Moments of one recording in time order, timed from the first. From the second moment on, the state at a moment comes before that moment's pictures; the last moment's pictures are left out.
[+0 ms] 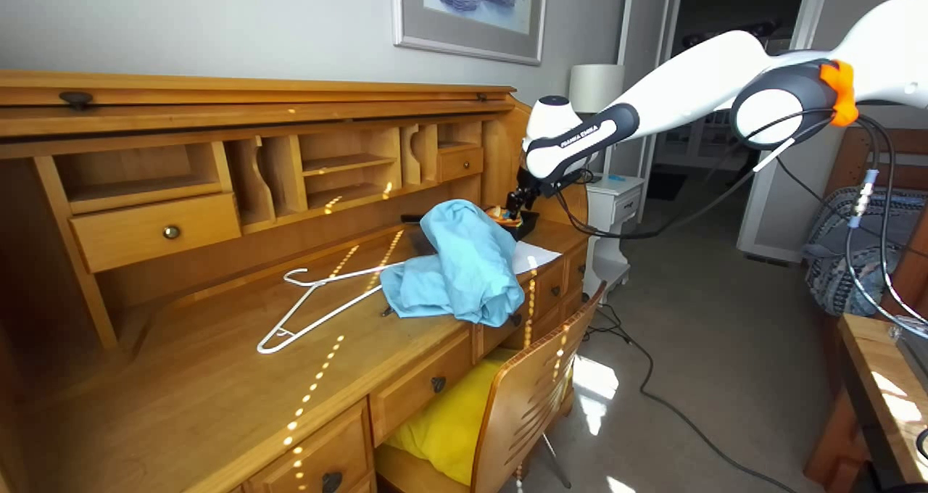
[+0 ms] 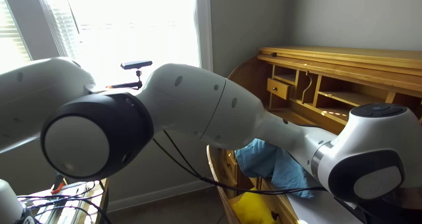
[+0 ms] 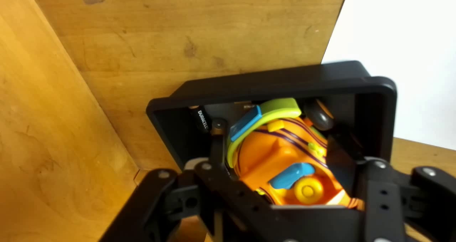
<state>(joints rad) -0.23 1.25 -0.25 -0.80 0.01 2.49 -0.07</state>
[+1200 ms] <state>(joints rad) -0.23 1.28 -0.29 -0.74 0.02 2.46 0.58</state>
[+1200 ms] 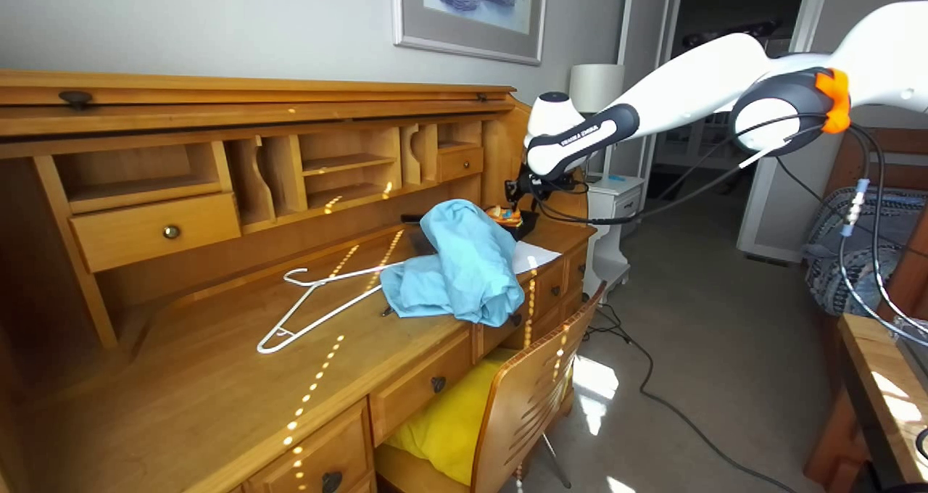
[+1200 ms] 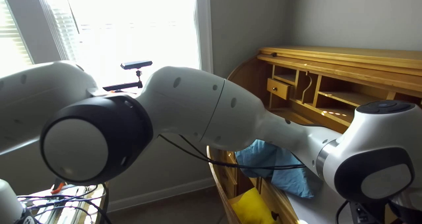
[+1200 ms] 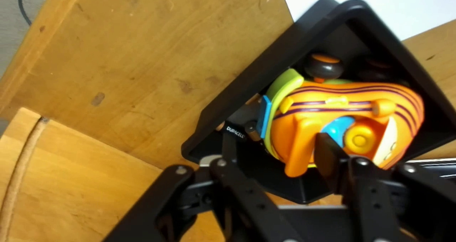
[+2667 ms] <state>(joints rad) -0.24 1.30 -0.25 -0.69 0.02 2.45 0.56</state>
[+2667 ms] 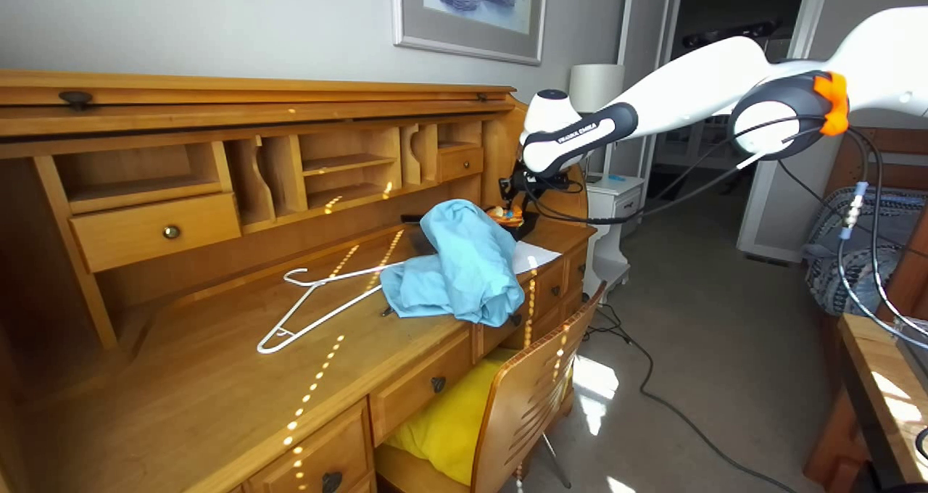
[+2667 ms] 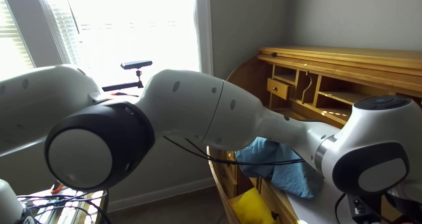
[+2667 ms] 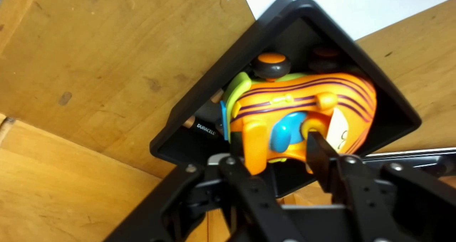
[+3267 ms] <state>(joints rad) -0.25 1.31 -0.25 -0.69 0.02 2.44 0.54</state>
